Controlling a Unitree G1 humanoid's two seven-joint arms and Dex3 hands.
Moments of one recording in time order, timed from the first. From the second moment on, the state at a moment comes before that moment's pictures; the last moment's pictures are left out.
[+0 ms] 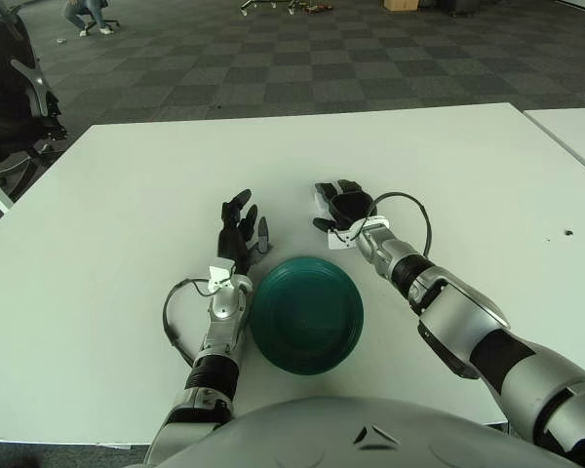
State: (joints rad) left arm -0.06 -0.12 0.04 0.57 -0.03 -0.54 0.09; right arm -0.76 -0.02 0.74 1.25 -0.81 -0.06 -0.37
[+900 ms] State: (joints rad) left arm -0.06 -0.12 0.02 0.57 -0.03 -0.57 0.09; right arm -0.84 -0.08 0.79 1.25 -0.83 -0.10 -0.12
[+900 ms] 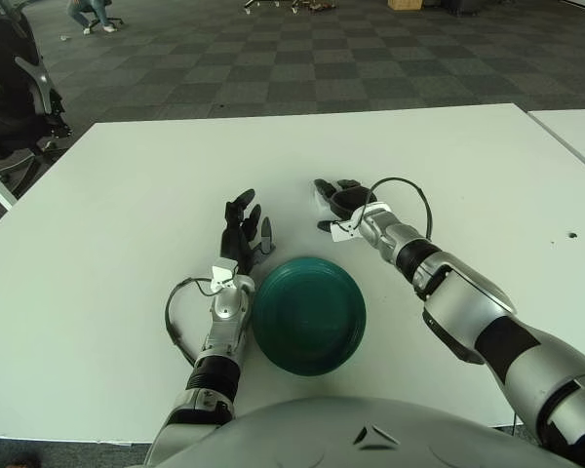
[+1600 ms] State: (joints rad) left arm -0.07 -0.12 0.02 0.59 -0.04 -0.58 0.09; right arm -0.85 -0.10 0.82 1.25 -0.84 -0.10 -0.12
